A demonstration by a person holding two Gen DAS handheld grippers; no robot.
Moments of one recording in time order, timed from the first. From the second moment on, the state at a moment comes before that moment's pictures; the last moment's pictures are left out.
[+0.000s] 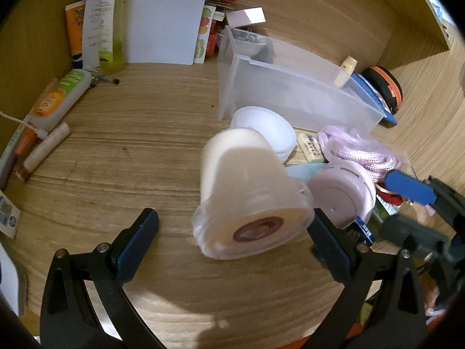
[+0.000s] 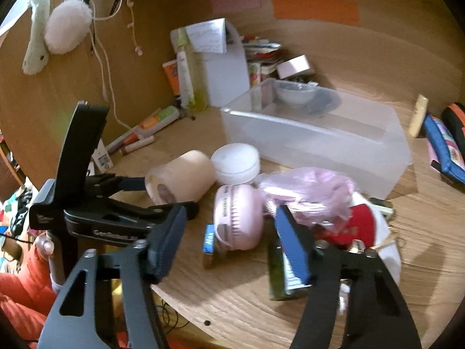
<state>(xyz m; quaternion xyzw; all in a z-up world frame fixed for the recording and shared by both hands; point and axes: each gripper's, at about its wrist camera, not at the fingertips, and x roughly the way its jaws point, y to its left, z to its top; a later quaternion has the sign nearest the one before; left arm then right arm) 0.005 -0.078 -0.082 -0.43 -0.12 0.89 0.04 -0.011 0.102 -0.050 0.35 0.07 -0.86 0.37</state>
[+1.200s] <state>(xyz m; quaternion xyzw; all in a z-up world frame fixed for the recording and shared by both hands) 0.008 -0.088 -0.076 -0.40 -0.09 0.91 0.01 -0.034 0.059 -0.071 0.37 0.12 -0.84 0.37</state>
